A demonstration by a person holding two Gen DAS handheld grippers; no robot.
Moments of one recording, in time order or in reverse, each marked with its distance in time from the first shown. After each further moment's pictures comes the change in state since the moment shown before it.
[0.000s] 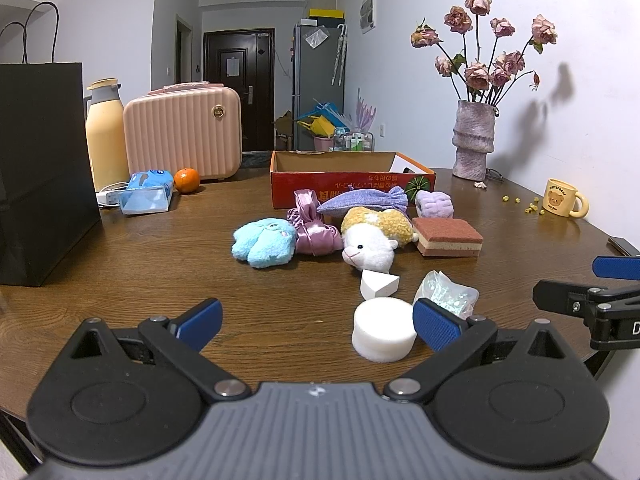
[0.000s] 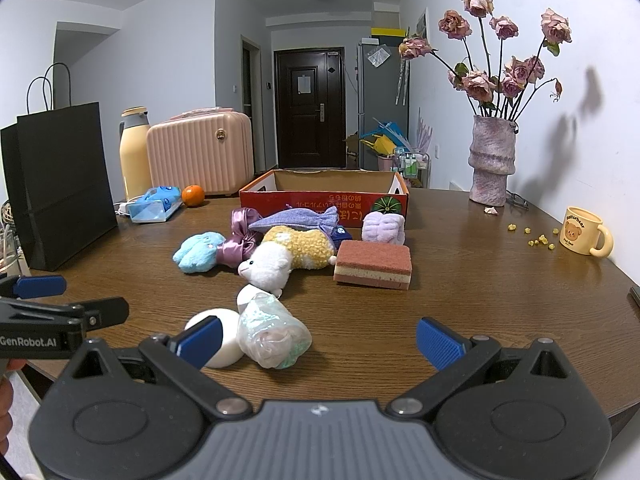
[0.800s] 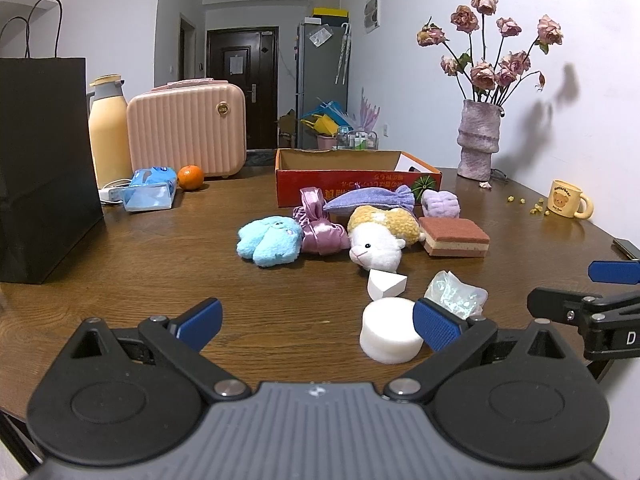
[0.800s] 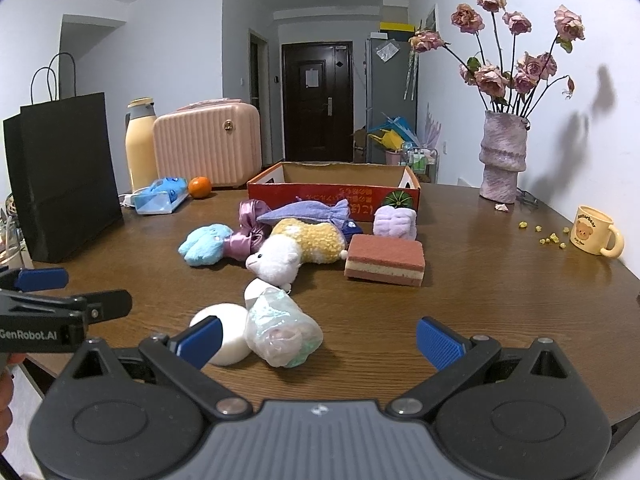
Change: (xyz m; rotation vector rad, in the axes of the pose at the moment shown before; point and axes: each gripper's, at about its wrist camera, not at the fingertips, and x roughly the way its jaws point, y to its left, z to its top) left arm 0.001 0.007 0.004 -0.004 0.002 0.009; right arm 0.012 0.004 -0.001 -0.017 0.022 0.020
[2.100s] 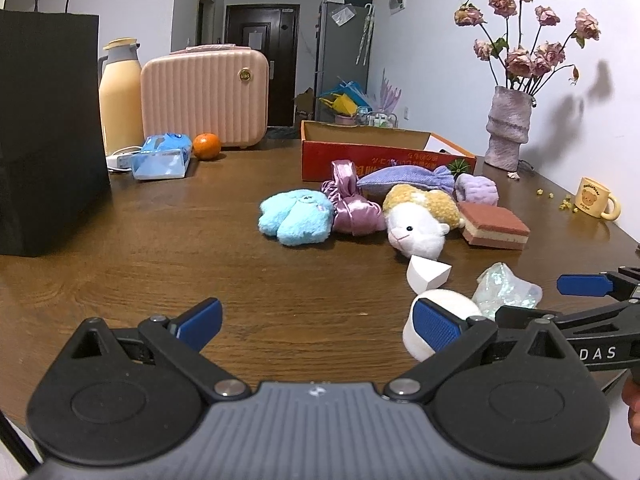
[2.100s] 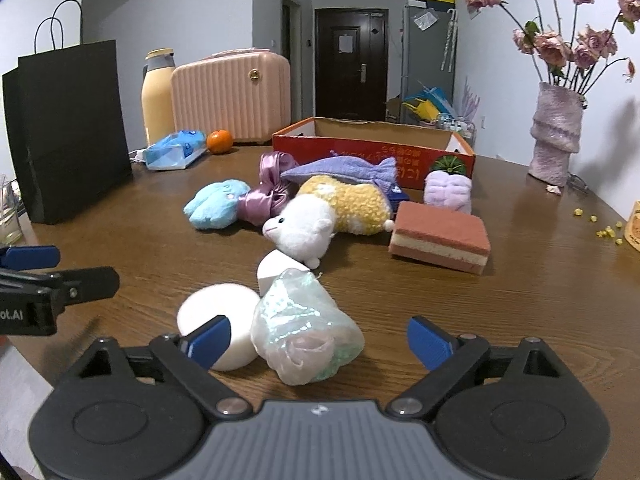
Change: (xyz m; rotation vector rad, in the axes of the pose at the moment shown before) left arm 0.050 0.026 -0.011 -0.059 0.063 0.033; right arm 0.087 0.017 -0.002 -0.072 0.109 0.080
